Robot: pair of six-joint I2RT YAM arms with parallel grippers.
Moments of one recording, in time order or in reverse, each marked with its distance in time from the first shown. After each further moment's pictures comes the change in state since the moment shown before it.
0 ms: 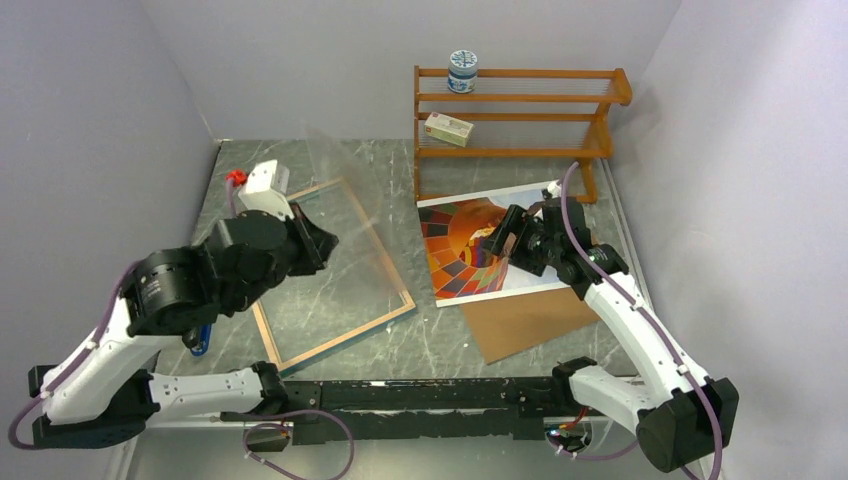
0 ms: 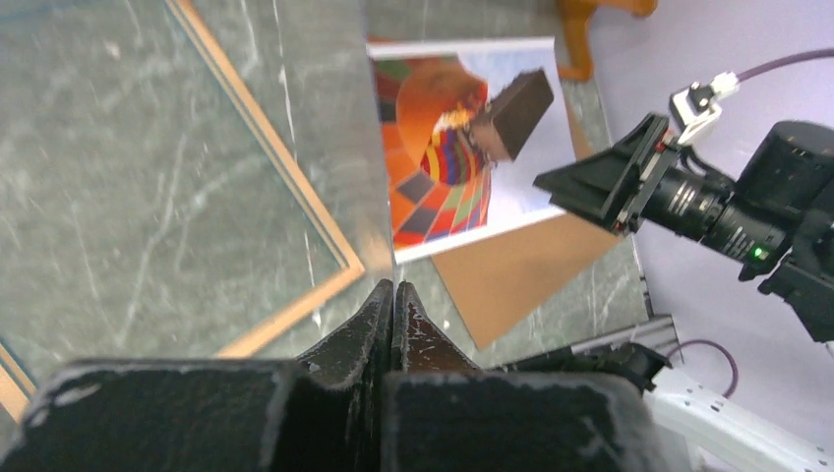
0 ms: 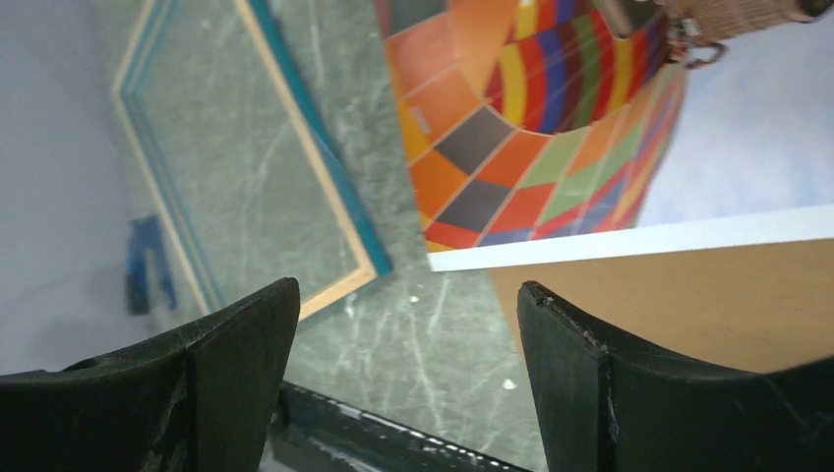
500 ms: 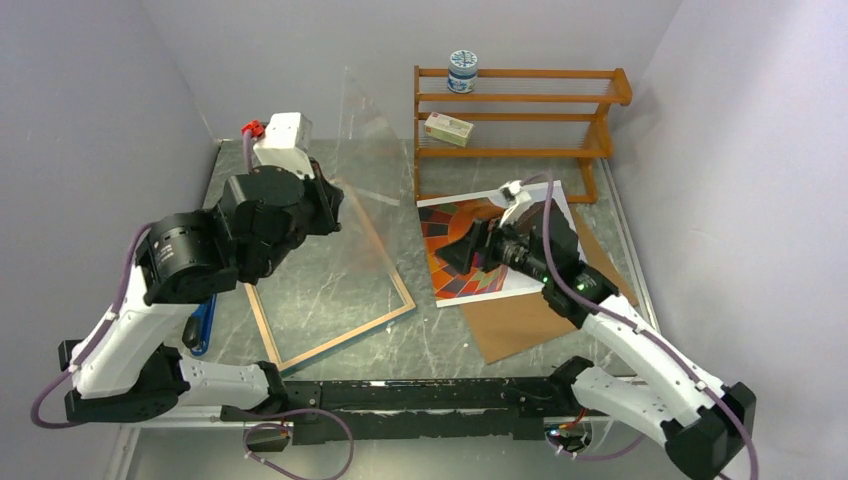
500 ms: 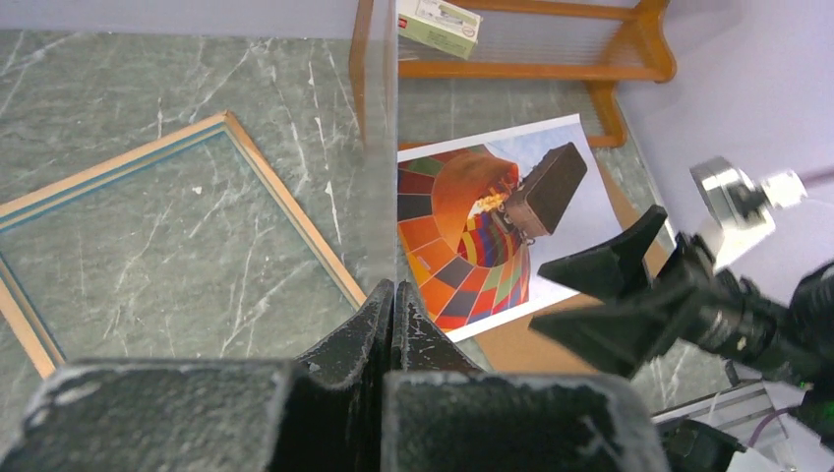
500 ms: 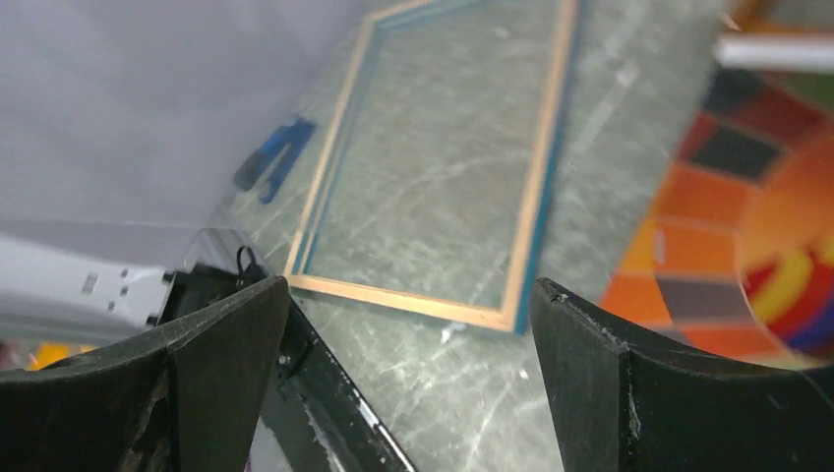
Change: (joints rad) left arm 0.002 0.224 0.354 0.011 -0.145 0.316; right arm 0.220 -0.103 -0.103 0.441 -0.175 -0.128
